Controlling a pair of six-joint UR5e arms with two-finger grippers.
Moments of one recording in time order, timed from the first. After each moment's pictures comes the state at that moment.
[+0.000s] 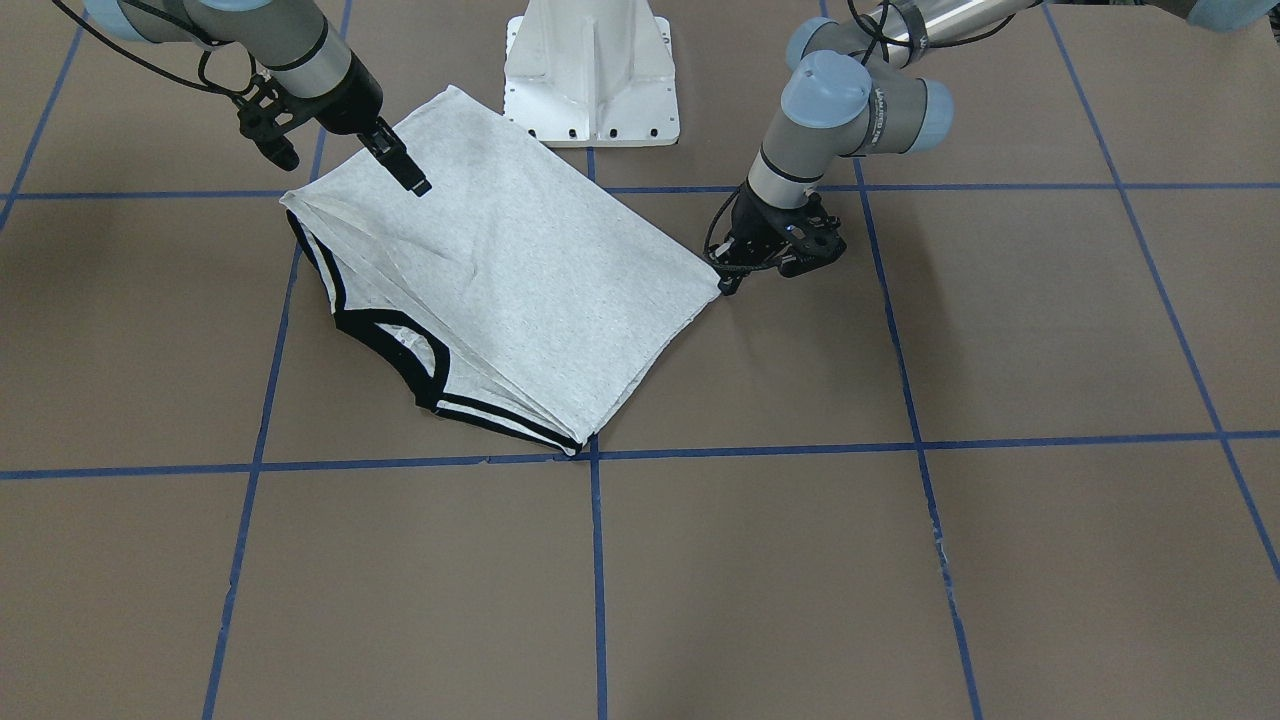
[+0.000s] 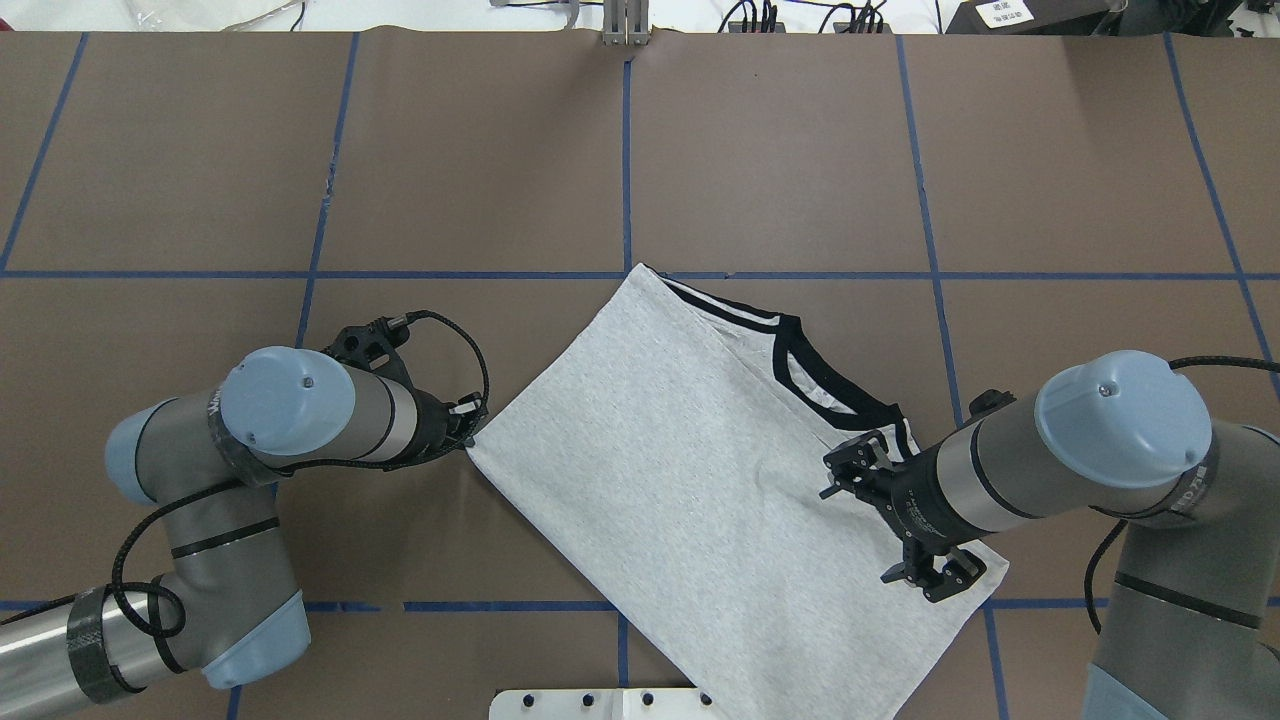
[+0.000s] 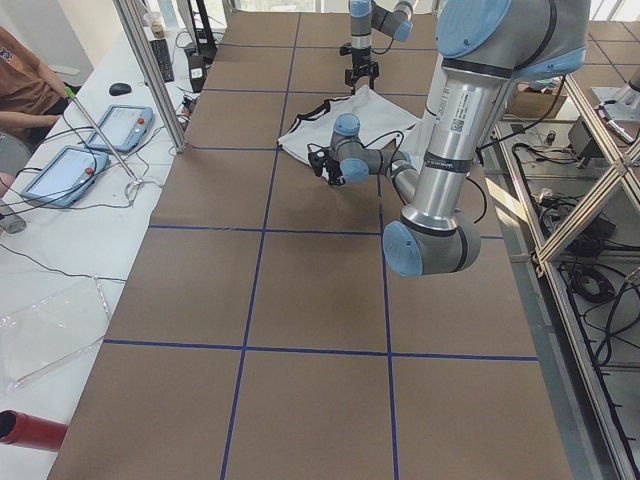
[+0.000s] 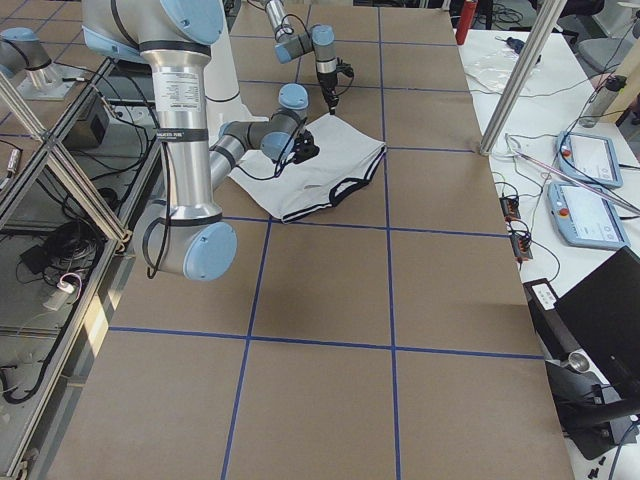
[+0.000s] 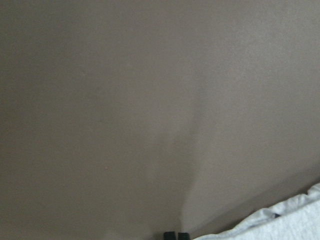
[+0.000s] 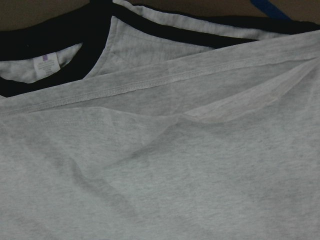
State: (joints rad) left arm -0.46 -1.93 -1.74 -2.03 -1.78 -1.74; right arm 0.44 -1.48 2.14 -1.29 2.03 2.31
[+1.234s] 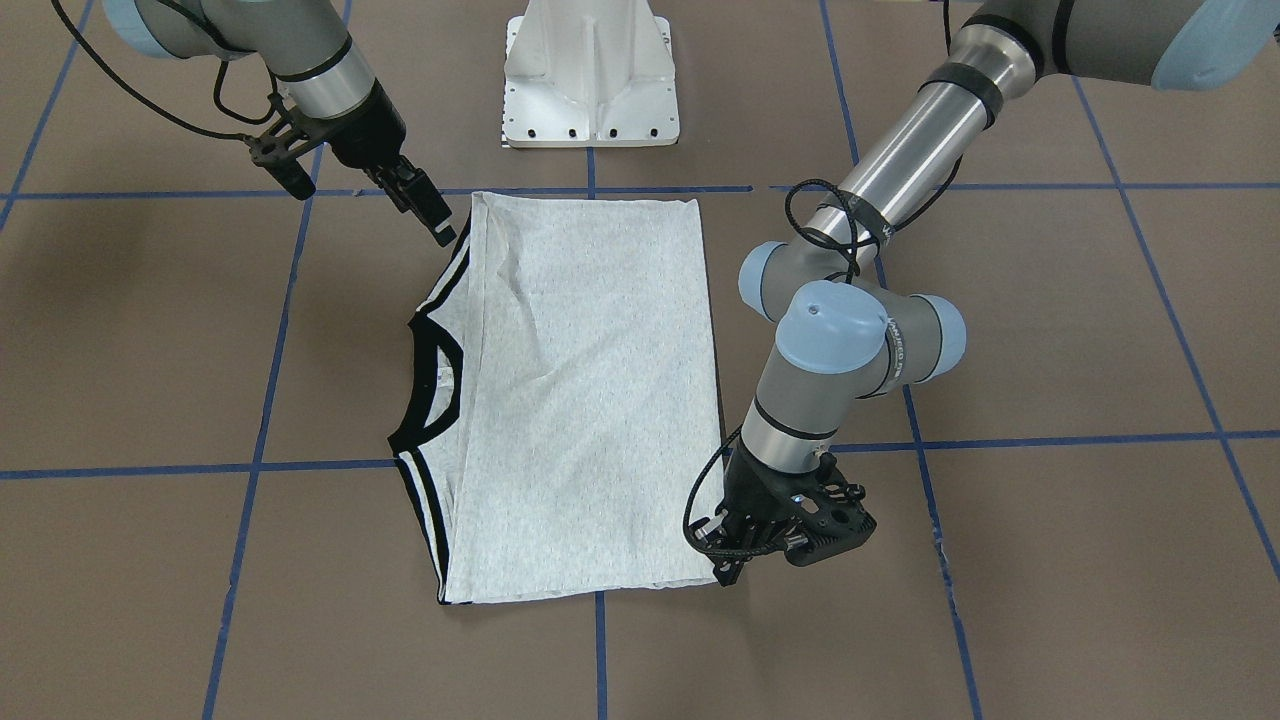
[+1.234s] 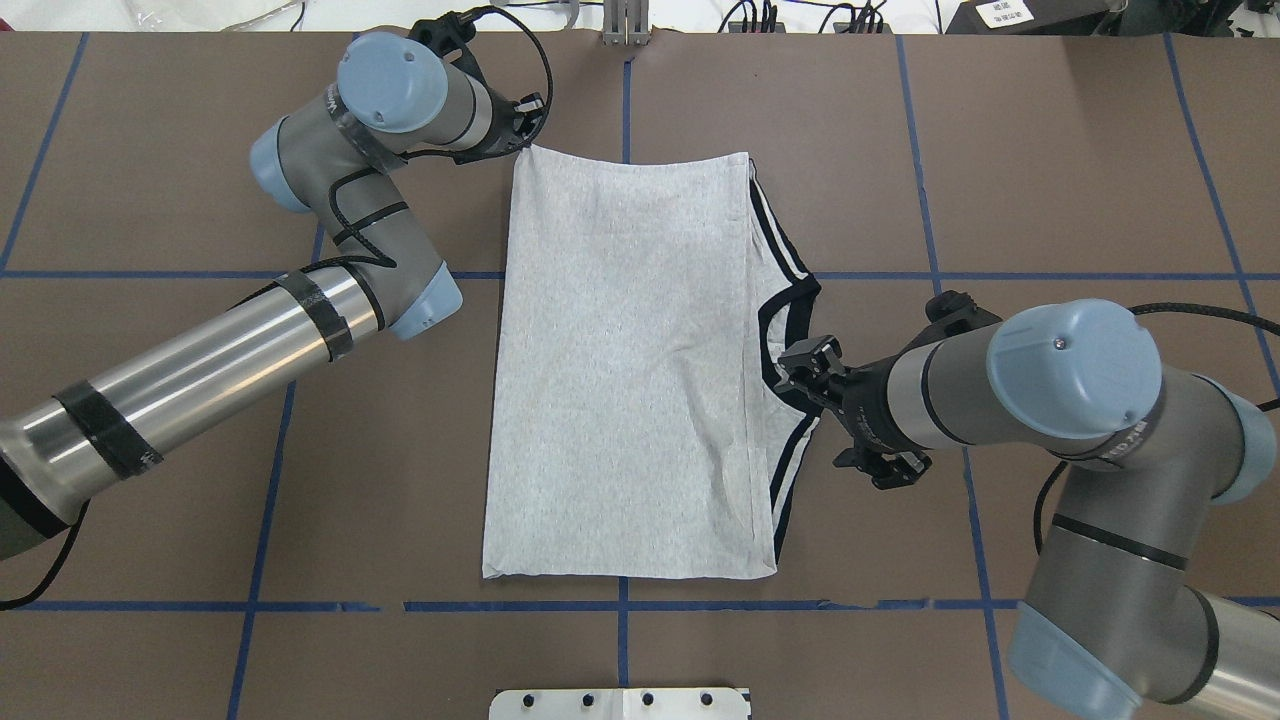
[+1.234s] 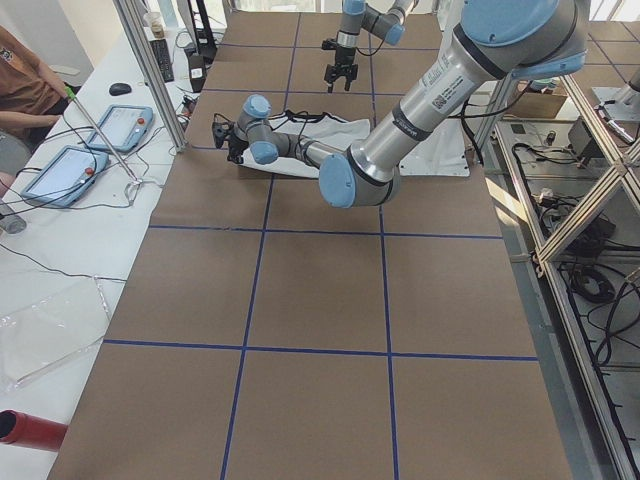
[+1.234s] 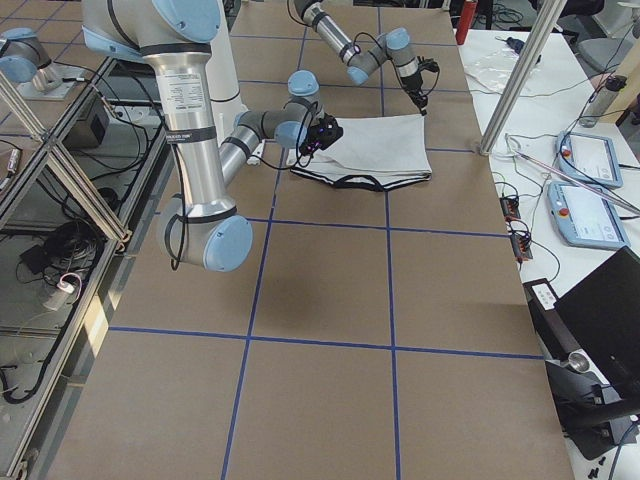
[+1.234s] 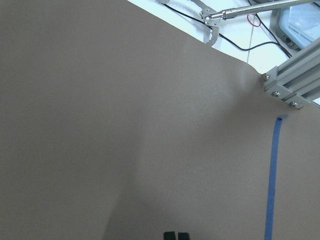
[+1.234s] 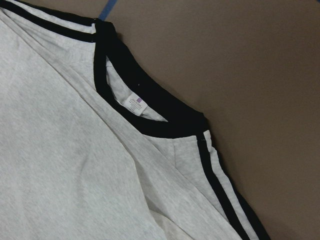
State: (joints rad) left arm -0.79 -2.50 -0.91 -2.41 -1.74 -1.51; right arm 0.50 -1.31 2.05 -1.29 1.81 2.15
